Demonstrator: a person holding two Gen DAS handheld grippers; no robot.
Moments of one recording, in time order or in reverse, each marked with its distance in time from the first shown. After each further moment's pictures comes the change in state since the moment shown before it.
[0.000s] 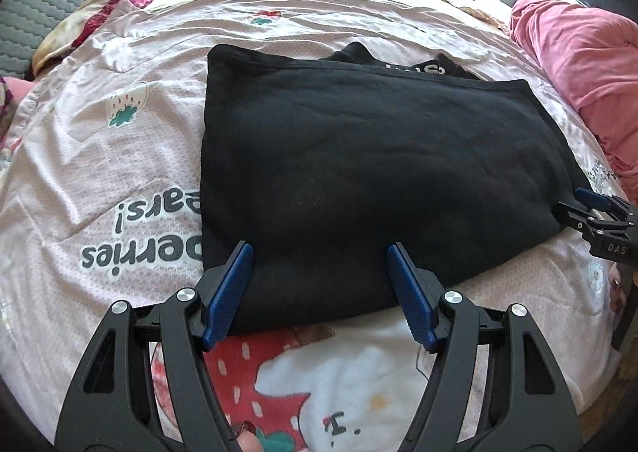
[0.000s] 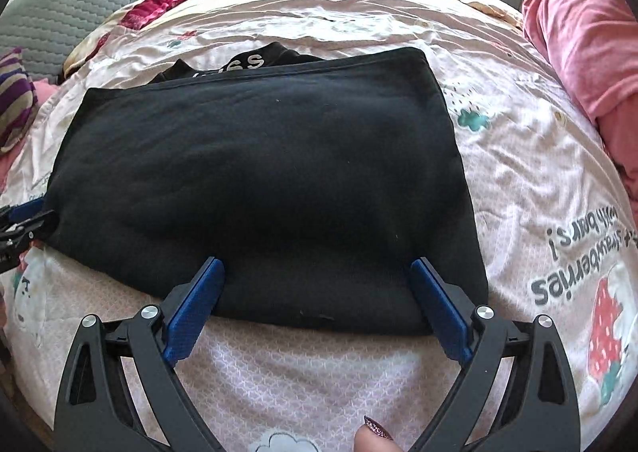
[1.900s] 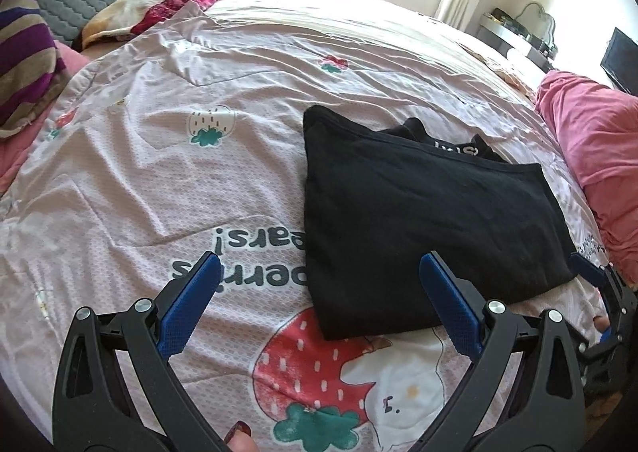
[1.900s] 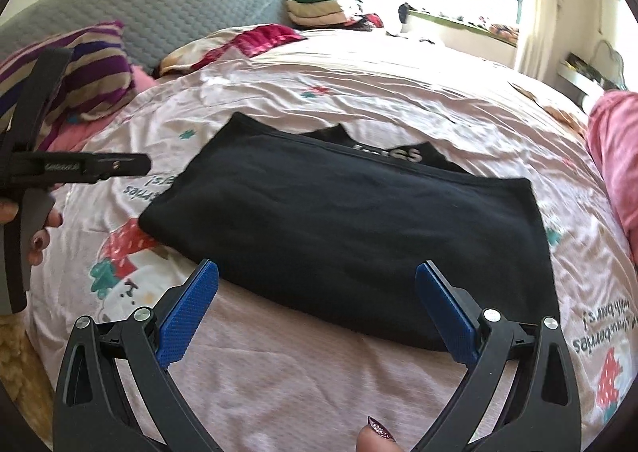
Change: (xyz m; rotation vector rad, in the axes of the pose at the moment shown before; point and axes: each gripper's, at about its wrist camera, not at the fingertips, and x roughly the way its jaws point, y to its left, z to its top) left arm -0.057 0.065 0.019 -0.192 -0.097 0.019; right arm -0.060 0.128 0.004 -0.271 -0.227 0.163
